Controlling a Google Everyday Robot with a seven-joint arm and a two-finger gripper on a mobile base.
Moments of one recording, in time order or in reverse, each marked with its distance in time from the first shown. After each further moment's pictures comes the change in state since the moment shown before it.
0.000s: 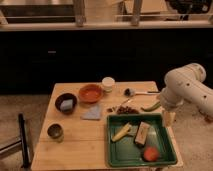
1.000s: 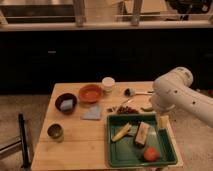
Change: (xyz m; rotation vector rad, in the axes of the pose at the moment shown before) arm -0.037 0.014 0.003 0.029 0.061 -0.146
